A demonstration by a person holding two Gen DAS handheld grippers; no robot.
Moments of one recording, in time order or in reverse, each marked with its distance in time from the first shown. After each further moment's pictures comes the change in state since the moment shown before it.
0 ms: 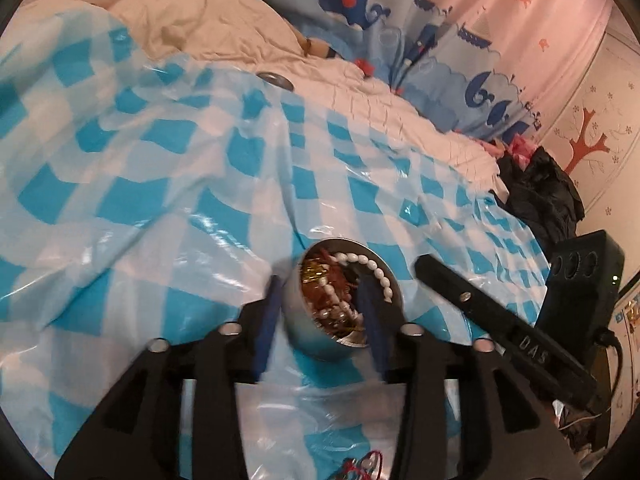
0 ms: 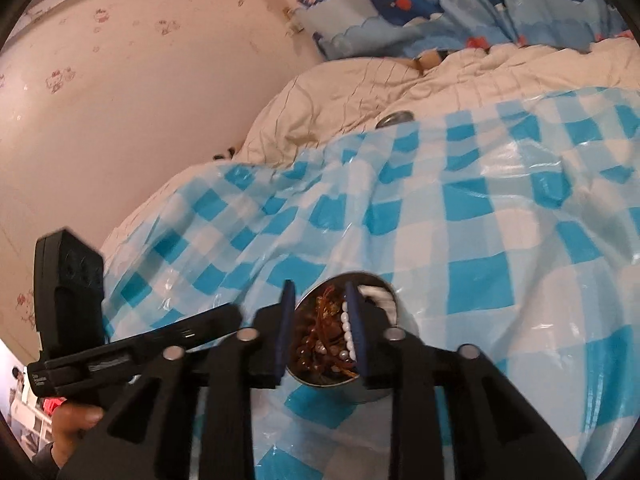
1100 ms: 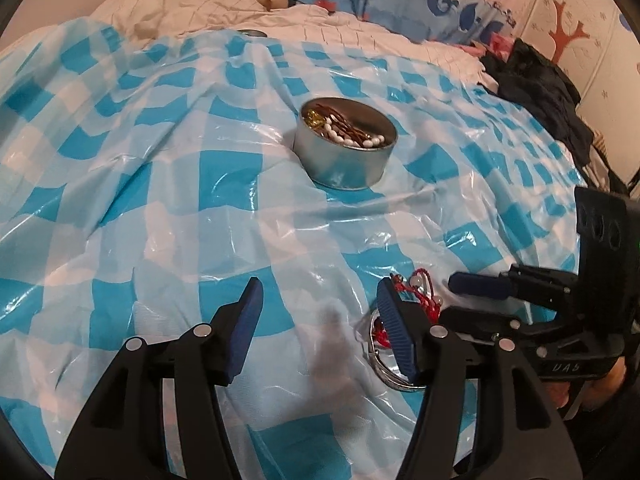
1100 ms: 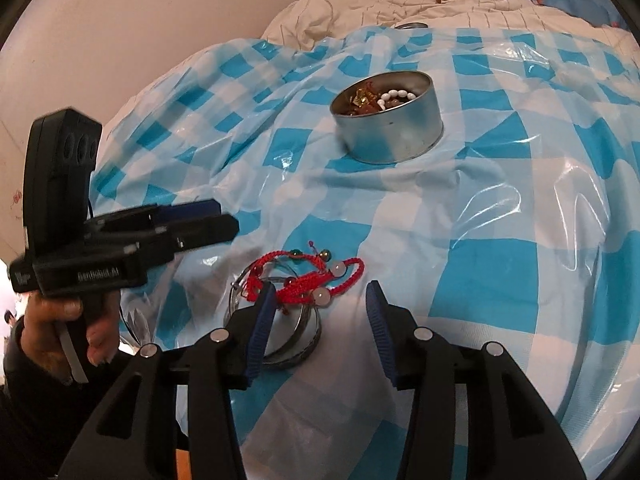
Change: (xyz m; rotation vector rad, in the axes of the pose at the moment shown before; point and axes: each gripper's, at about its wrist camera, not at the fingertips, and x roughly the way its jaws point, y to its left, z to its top) left arm -0.046 -0.002 -0.097 0.290 0.193 0.090; right arm -0.043 0.041 -0.133 -0.089 0.304 -0.043
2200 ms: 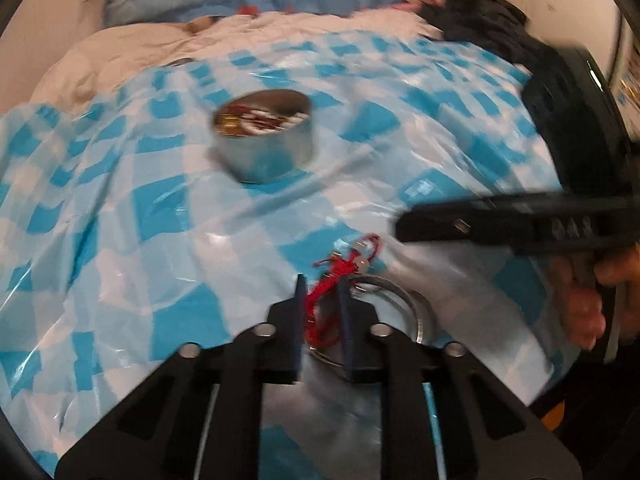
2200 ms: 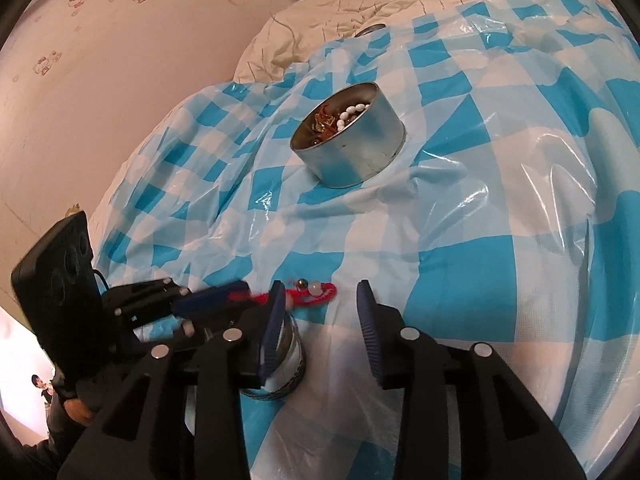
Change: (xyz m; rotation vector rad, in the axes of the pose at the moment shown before) left arm 0.012 -0.046 -0.011 0.265 -0.008 0.013; right arm -0.008 -0.034 0.008 0.207 -0.072 0.076
